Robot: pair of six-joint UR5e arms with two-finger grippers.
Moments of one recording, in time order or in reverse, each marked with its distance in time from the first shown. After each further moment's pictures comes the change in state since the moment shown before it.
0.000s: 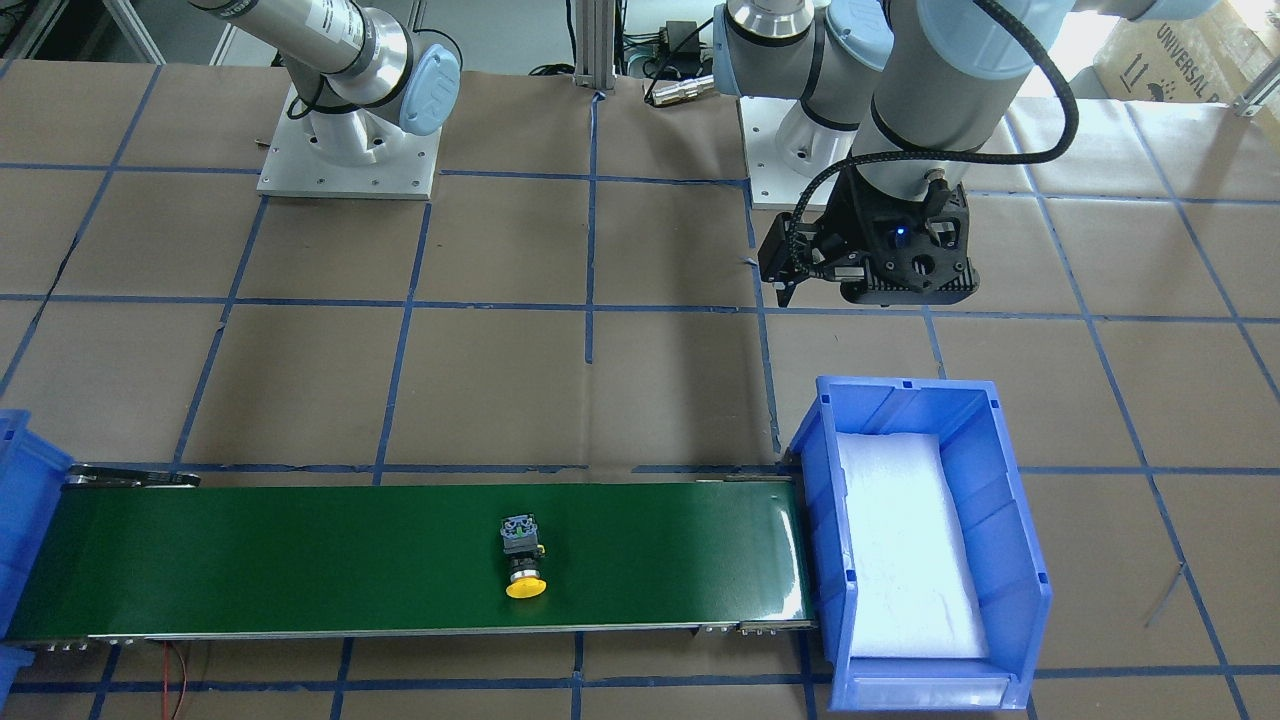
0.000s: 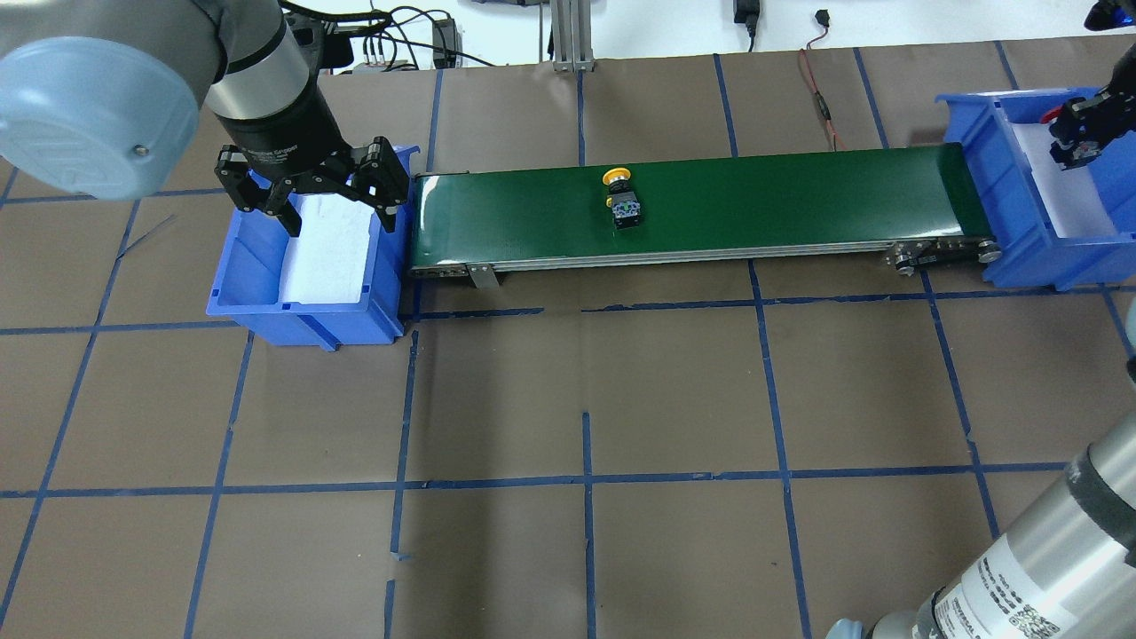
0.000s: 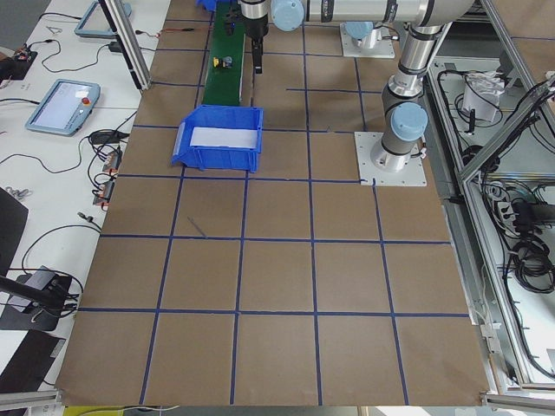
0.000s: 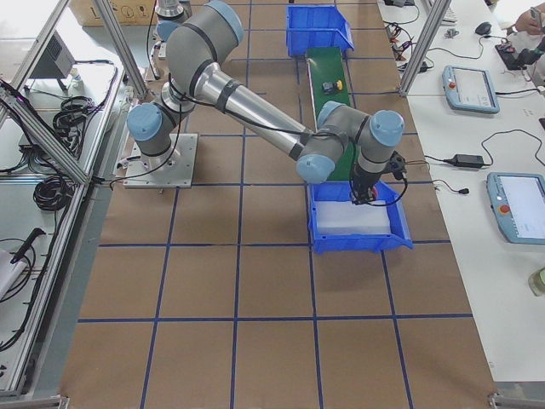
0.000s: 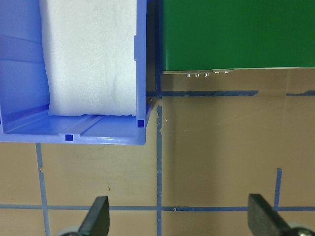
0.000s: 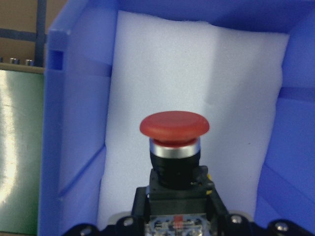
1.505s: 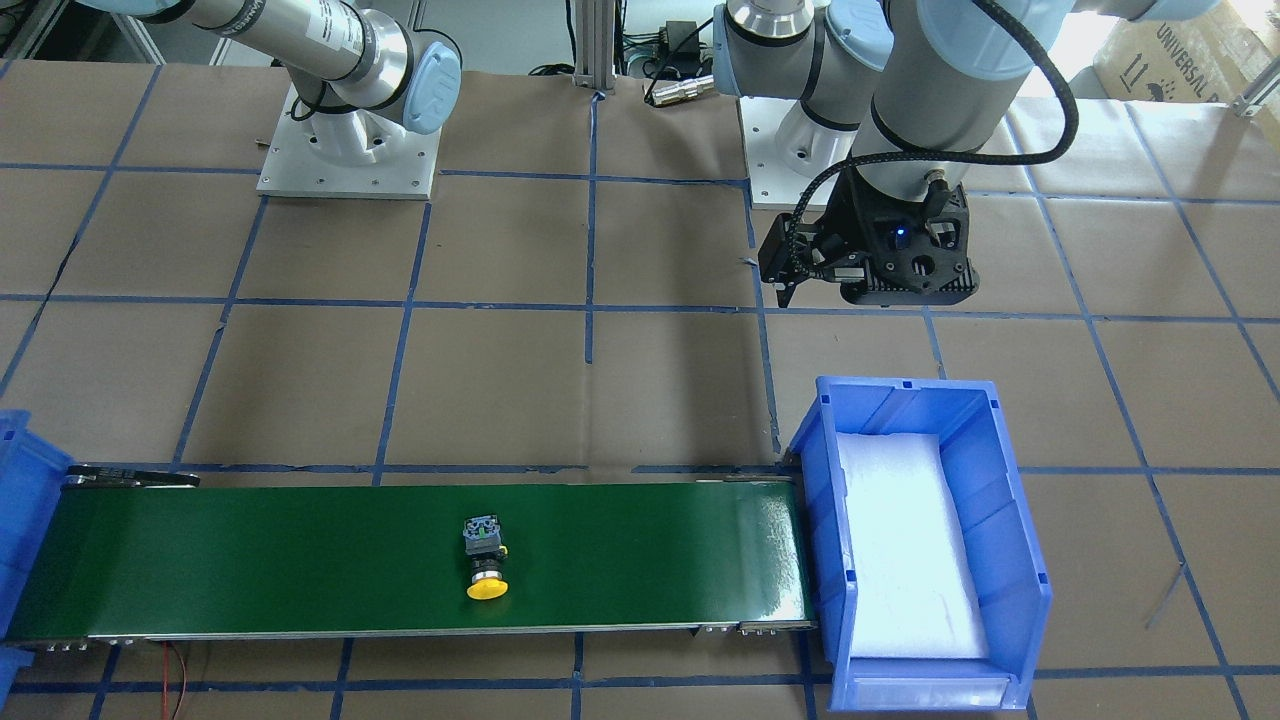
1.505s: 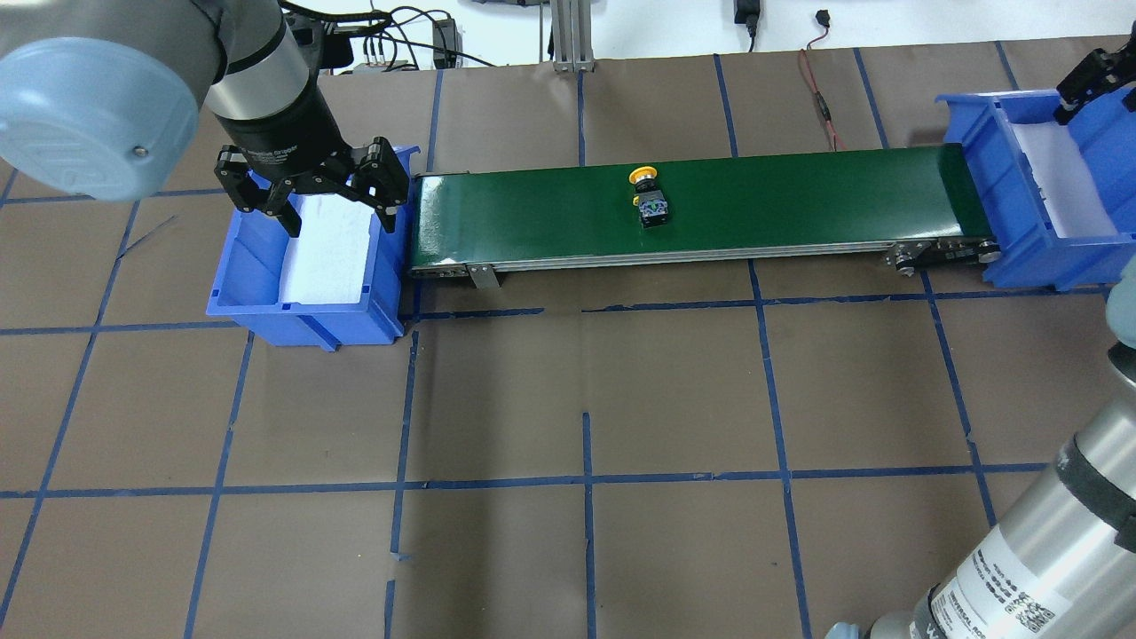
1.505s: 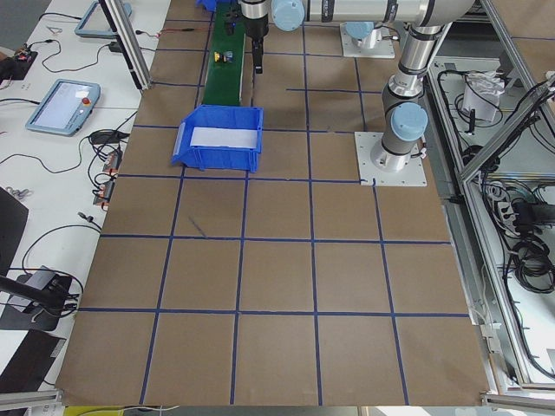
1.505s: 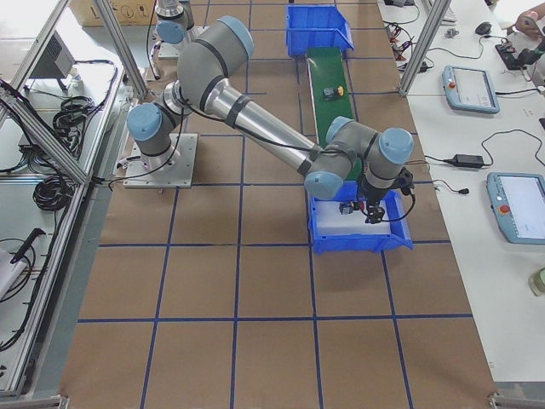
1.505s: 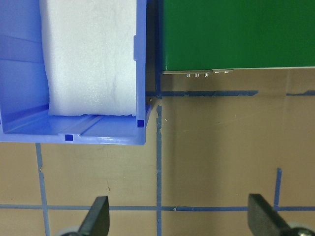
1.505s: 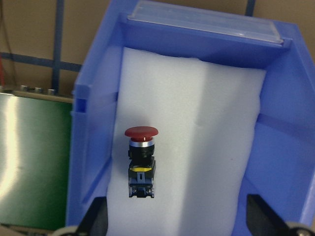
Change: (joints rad) left arm 0.000 0.000 0.000 0.000 0.001 0.000; right arm 0.043 0.041 -0.230 0.203 -0.006 0.001
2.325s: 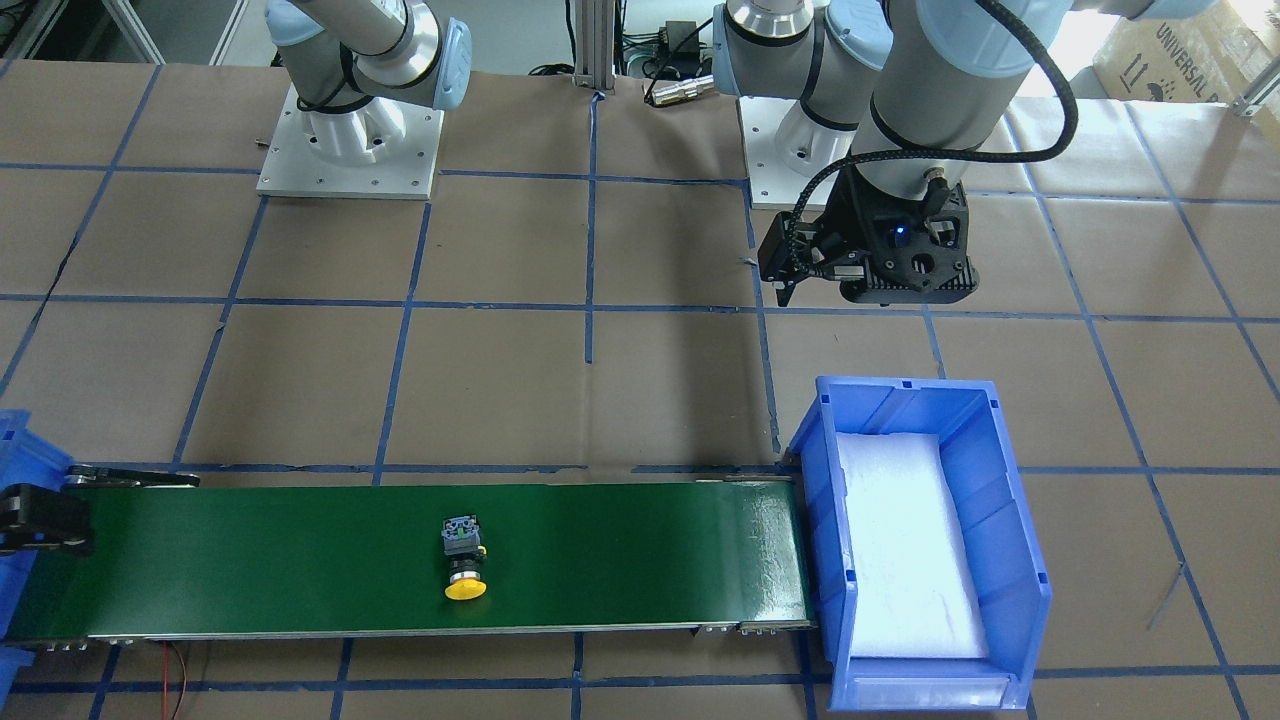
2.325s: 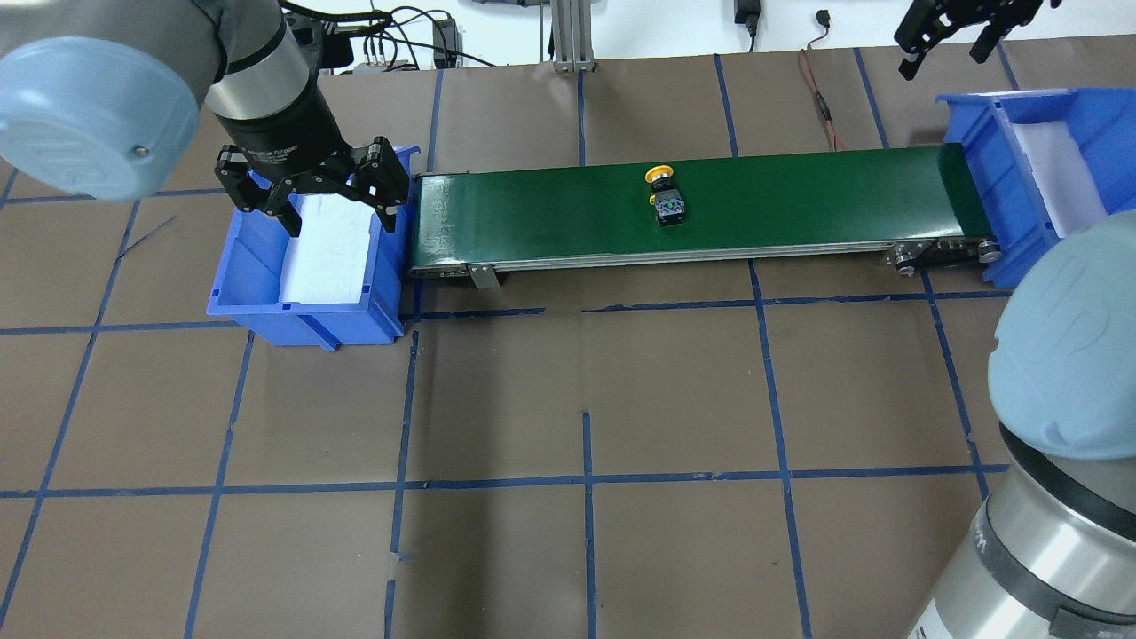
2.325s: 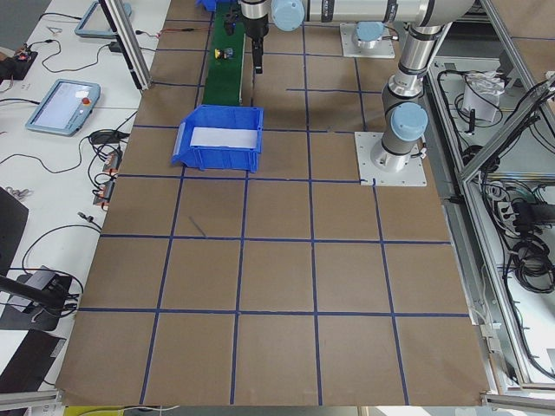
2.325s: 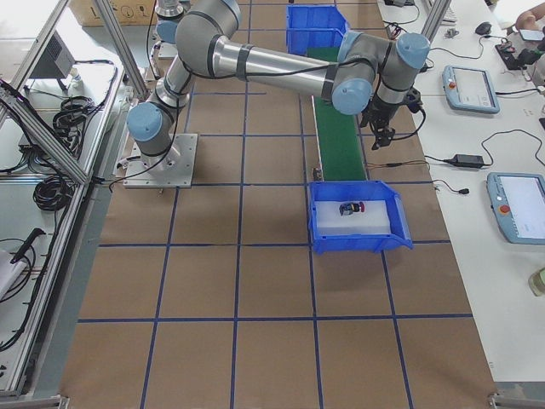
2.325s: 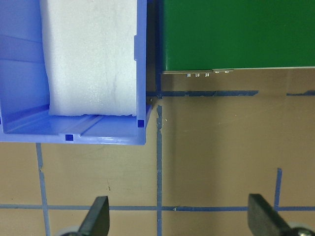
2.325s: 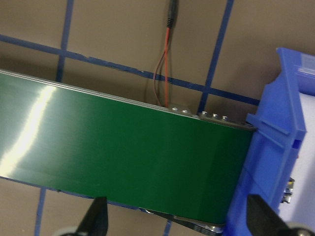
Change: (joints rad) left arm 0.000 0.000 0.000 0.000 0.000 0.000; right arm 0.300 -0.080 -0.027 0.161 -0.005 0.248
